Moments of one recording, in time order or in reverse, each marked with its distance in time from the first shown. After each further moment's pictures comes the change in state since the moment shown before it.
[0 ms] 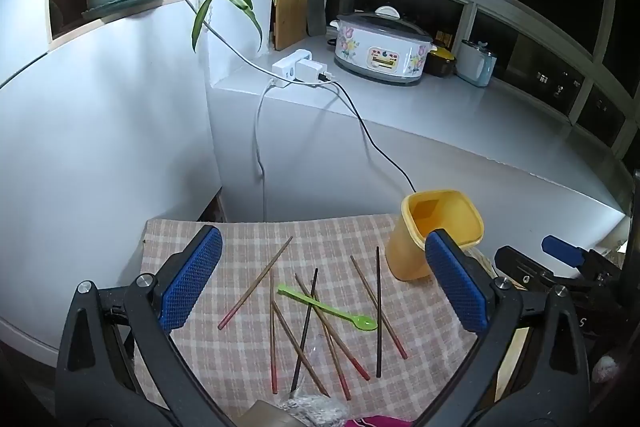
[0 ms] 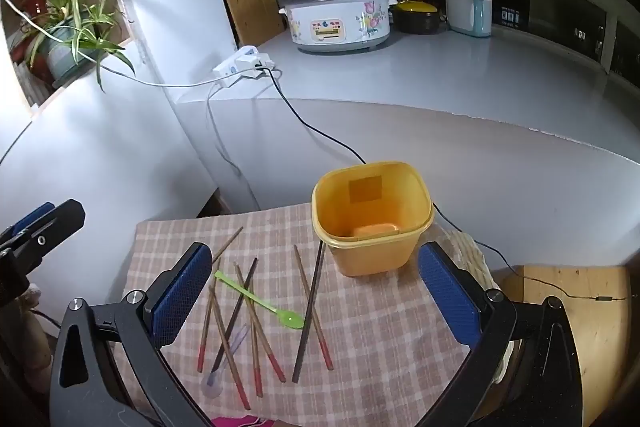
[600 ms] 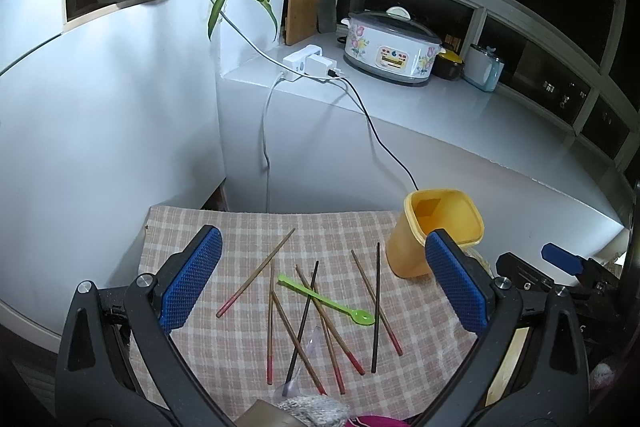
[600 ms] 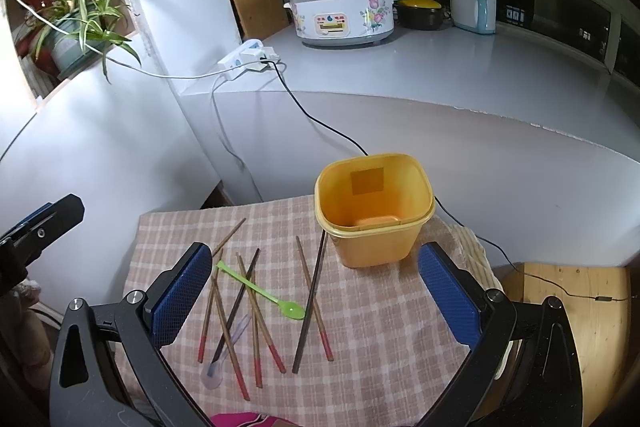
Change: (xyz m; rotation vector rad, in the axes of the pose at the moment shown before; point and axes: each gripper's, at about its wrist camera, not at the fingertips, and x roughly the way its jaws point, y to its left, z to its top) left arm -0.008 0.005 -0.008 -0.051 0.005 0.013; right arm -0.004 0.001 -0.006 -0.011 0.011 0.016
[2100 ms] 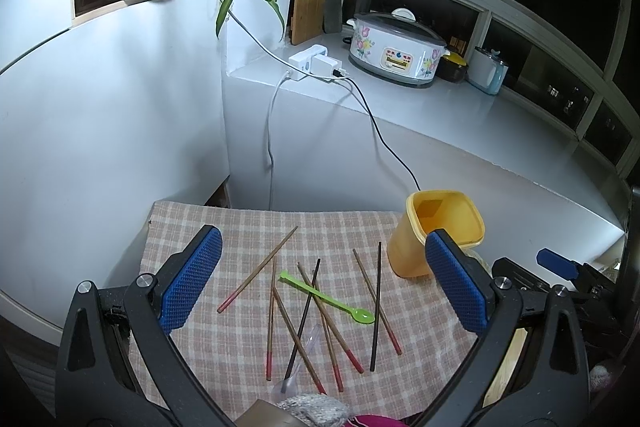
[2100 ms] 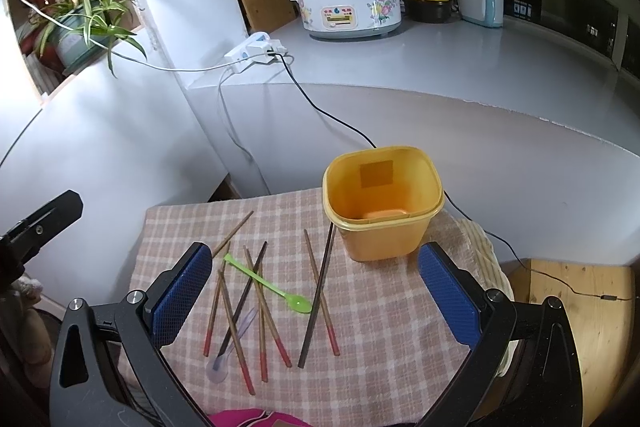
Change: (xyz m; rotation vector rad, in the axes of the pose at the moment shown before) left arm -0.003 0.007 0.002 -0.008 0.001 -0.003; right arm 0.001 0.000 -0.001 -0.003 0.029 0.028
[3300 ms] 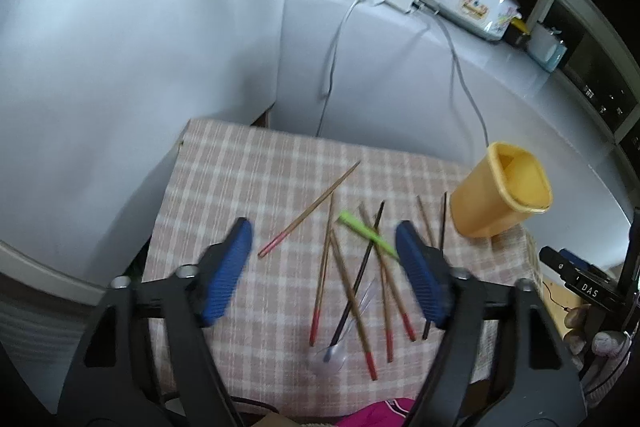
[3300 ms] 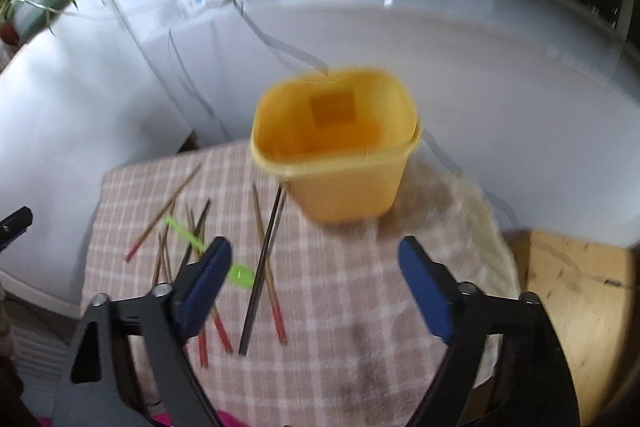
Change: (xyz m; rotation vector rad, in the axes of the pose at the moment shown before) left arm 0.057 0.079 -0.056 -0.145 0.218 0.105; right arm 0.080 -0.059 -0.033 0.028 0.189 -0.016
